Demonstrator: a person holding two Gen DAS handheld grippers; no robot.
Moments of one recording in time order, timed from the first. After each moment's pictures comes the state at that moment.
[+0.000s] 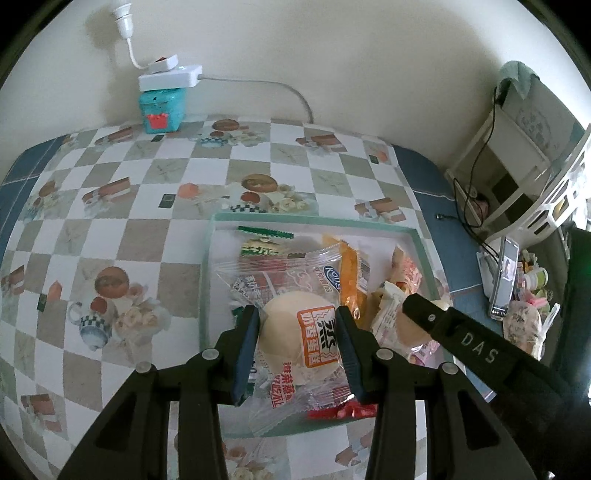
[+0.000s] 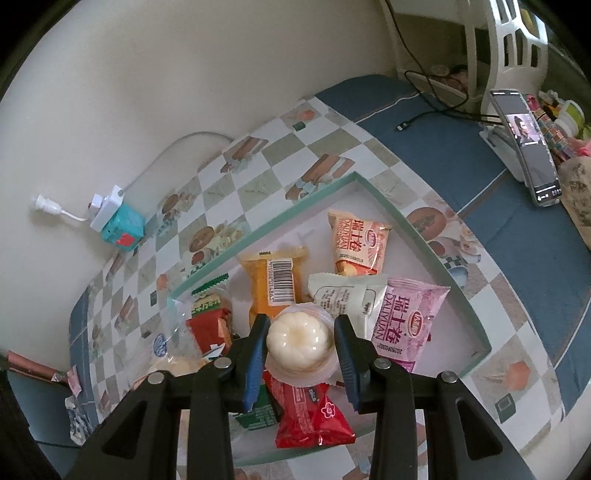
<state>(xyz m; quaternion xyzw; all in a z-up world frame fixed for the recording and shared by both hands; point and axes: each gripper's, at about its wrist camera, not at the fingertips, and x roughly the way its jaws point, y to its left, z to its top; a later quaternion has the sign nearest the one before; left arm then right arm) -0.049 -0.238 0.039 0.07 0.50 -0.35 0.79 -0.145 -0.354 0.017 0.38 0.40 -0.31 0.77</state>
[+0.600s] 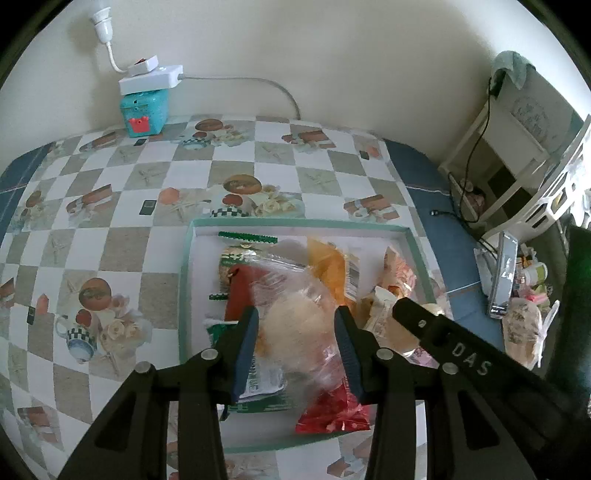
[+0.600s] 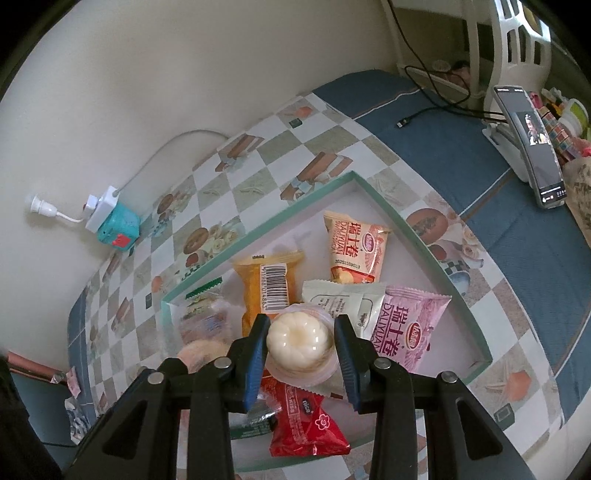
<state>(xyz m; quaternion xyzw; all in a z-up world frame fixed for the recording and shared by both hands) -0.047 -0.258 0.033 0.07 0.50 -0.36 0.78 -0.144 -0.363 0.012 0.39 0.40 -0.31 0.77</state>
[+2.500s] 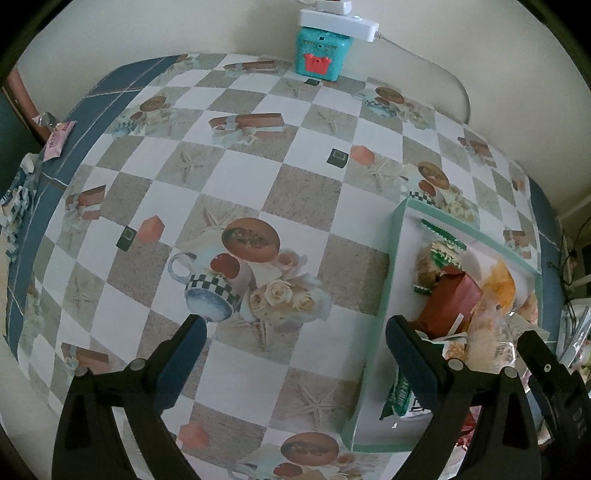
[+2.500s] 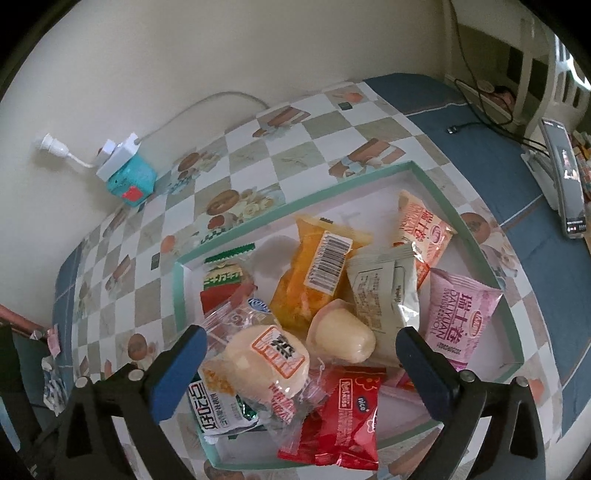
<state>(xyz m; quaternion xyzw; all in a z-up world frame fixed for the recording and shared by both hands) 0.029 -0.154 -0.011 0.05 0.59 -0.14 0.80 -0.100 -0.321 0.006 0.32 0.45 -0.28 0.79</state>
